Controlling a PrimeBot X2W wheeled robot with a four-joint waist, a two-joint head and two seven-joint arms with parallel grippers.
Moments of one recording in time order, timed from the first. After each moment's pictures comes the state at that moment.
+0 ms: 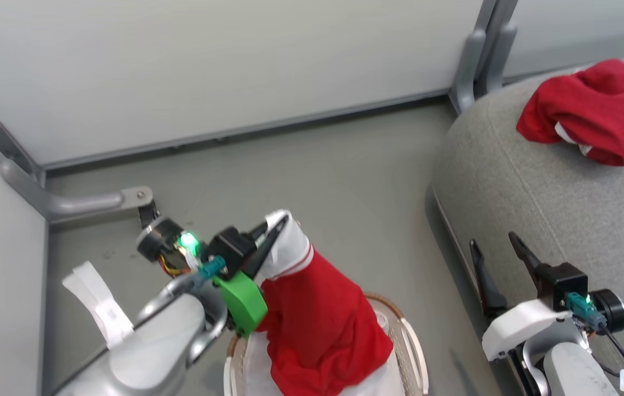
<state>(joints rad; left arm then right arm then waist) -0.59 0.29 -0.90 0.53 -0.41 -0.12 -0.25 -0.19 -0.05 0.01 0.38 0.06 0.13 -0.26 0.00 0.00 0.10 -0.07</state>
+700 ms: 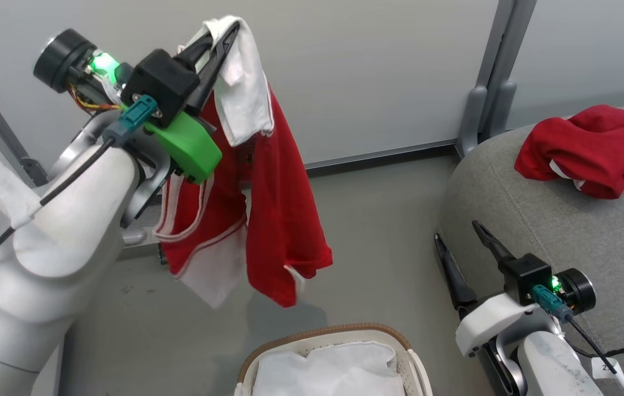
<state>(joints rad) -0.95 0.42 -0.78 0.33 -0.38 -0.10 -0.11 -0.22 -0.05 0.12 0.36 0.03 0.13 -0.26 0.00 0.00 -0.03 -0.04</state>
